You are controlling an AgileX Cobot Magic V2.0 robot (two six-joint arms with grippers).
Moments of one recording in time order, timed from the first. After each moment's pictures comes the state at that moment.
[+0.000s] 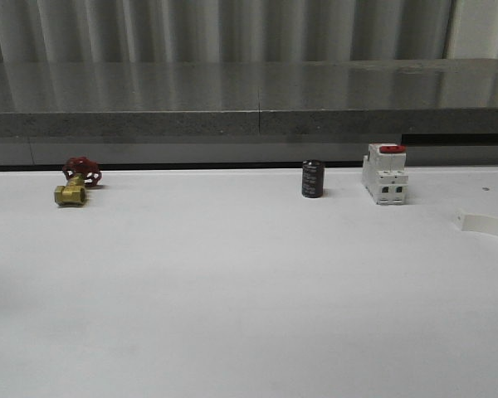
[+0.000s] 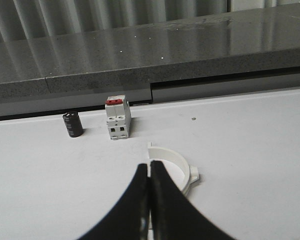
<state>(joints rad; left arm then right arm) 0.14 1.42 -1.02 -0.01 0.69 0.04 0.01 -0.01 0.03 0.02 0.12 0.16</state>
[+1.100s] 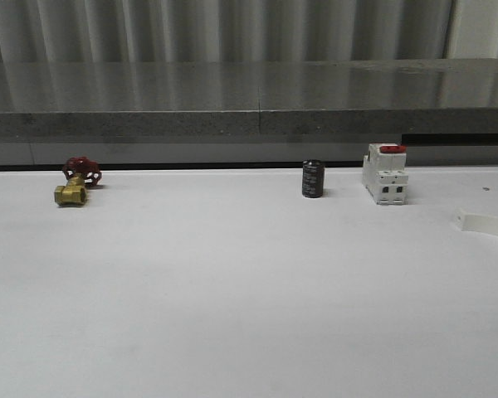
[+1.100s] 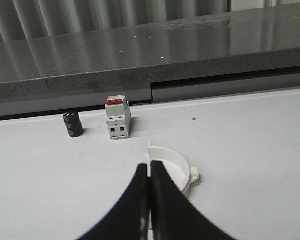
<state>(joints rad) 0.24 1.96 -1.26 -0.01 0.58 0.19 0.01 -0.01 0.03 0.02 0.12 0.16</state>
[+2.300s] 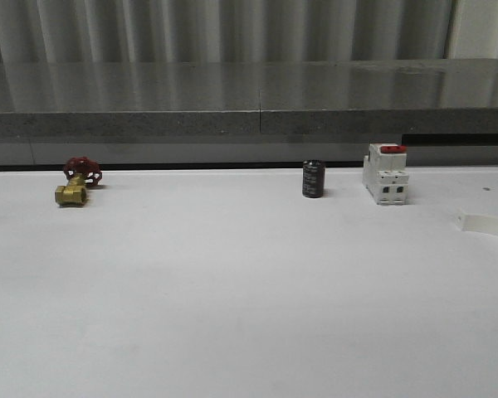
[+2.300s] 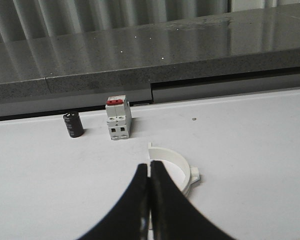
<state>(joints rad) 0.22 1.89 -1.27 -0.05 0.70 0.20 0.01 -0.01 0.03 0.02 0.12 0.16</state>
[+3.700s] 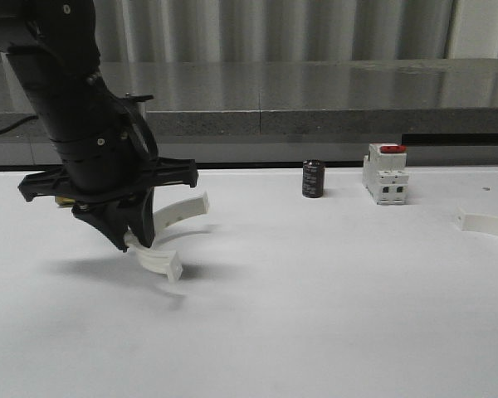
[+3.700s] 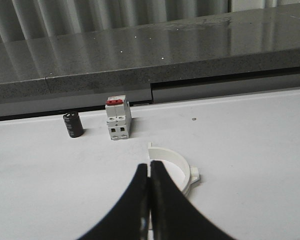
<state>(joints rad) -0.49 1.95 -1.29 -0.06 0.63 -0.37 0.01 -0.01 0.03 0.02 0.12 0.16</state>
